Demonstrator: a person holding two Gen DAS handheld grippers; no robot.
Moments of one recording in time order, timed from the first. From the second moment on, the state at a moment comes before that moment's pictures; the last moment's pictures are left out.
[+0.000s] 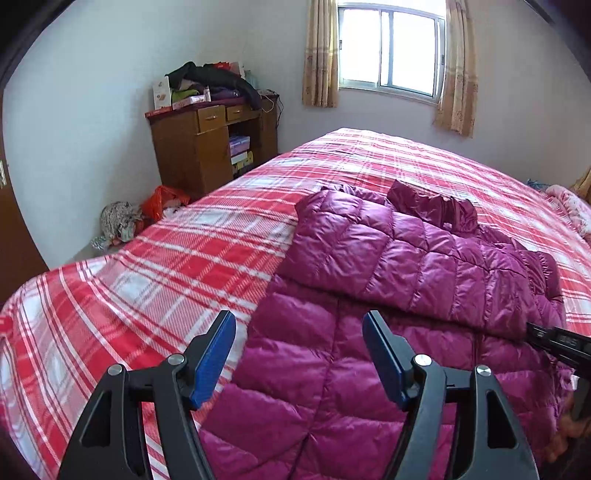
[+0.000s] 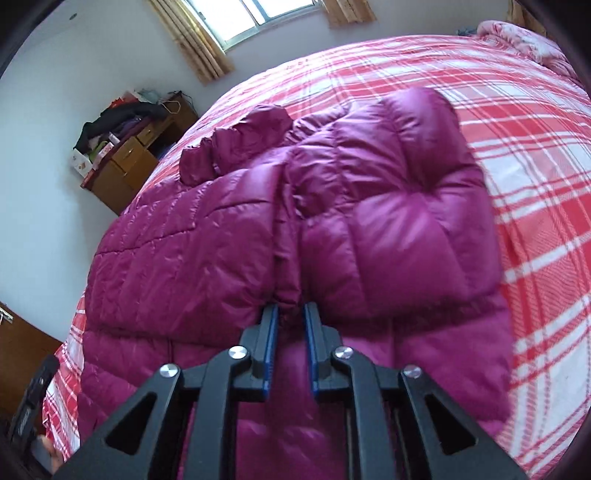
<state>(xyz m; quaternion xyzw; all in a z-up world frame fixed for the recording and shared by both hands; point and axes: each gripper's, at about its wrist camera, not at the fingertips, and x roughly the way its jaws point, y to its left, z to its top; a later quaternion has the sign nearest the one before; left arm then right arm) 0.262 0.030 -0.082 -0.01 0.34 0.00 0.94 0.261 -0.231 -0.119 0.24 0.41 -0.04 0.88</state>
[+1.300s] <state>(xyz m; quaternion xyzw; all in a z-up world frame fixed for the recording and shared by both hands) 0.387 0.012 -0.105 -0.06 0.30 0.08 0.95 0.443 -0.225 -0.044 0.19 0.41 -0.03 0.89</state>
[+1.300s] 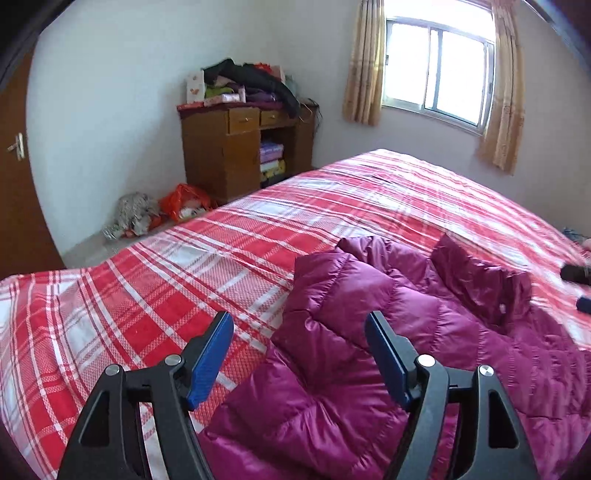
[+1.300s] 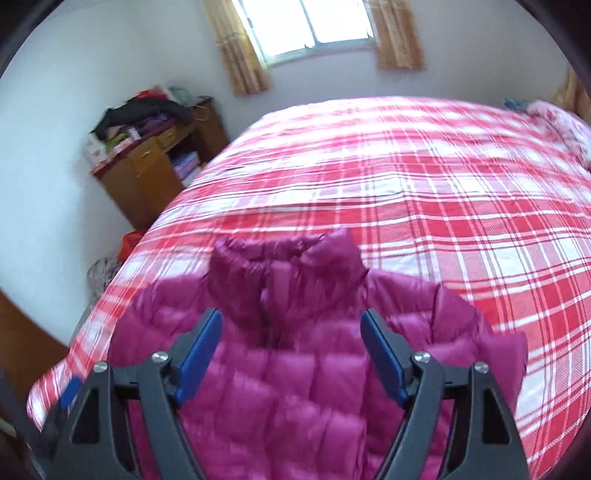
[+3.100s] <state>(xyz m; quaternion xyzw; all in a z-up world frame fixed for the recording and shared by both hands) 0.521 -0.184 -0.115 0.11 0.41 0.01 0.90 0.410 -0.275 -0.143 0.23 0.37 -0.06 0.90</state>
